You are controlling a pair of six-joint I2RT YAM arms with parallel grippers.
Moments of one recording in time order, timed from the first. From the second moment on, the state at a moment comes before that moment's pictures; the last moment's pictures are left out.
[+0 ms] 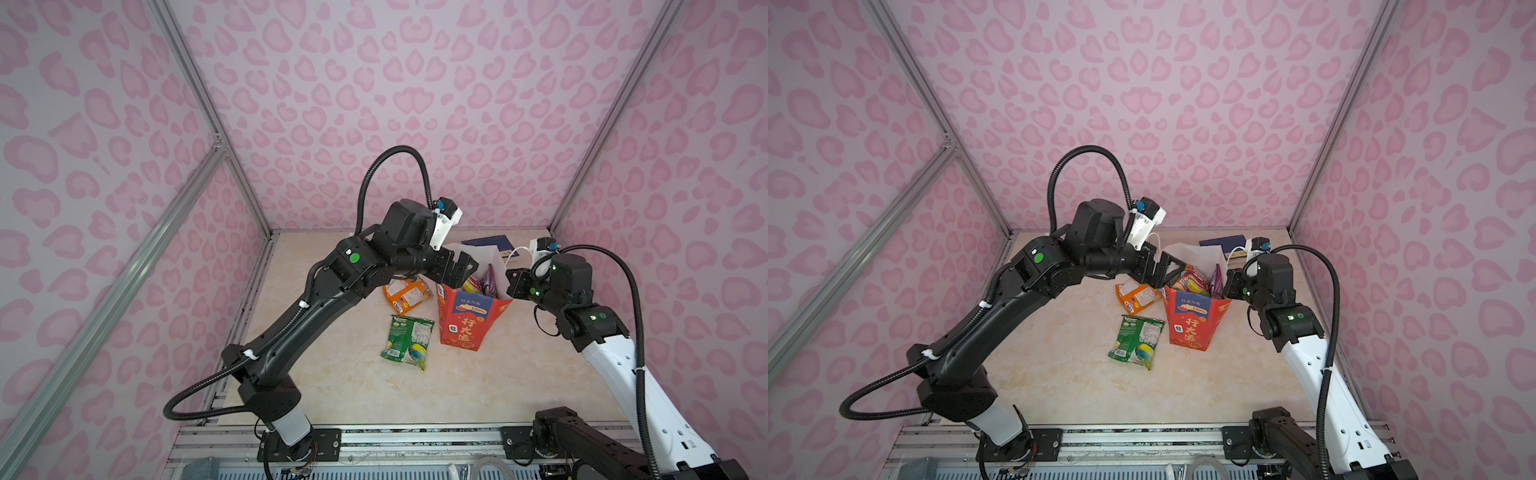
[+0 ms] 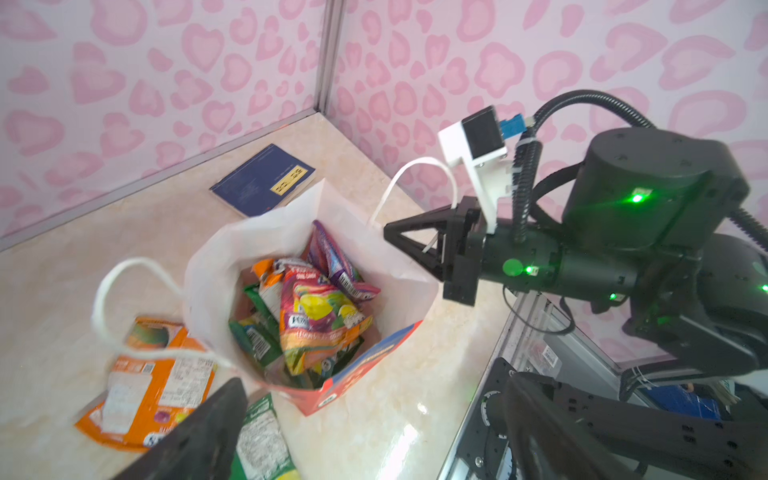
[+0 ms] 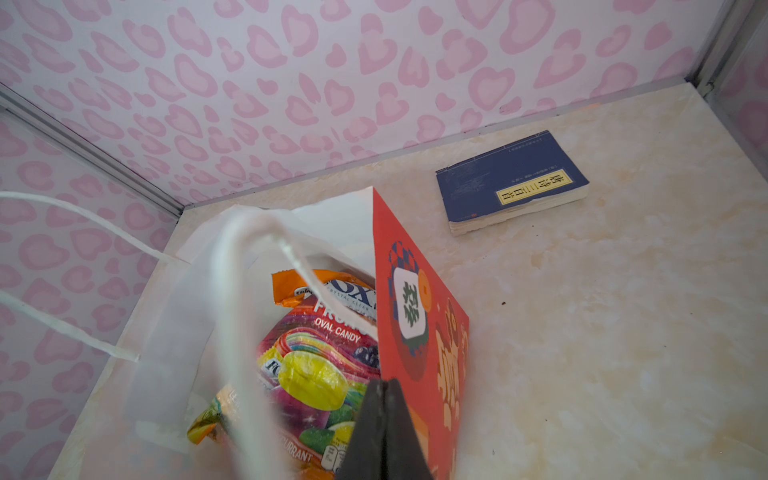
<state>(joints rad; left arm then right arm) -0.88 1.63 2.03 -0.93 0.15 -0.29 0.17 1.01 1.01 -0.50 -0.13 0.37</state>
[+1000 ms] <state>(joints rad) -0.74 1.41 1.11 -0.82 0.01 -0.50 0.19 1.01 1.01 -0.50 -0.13 0.38</state>
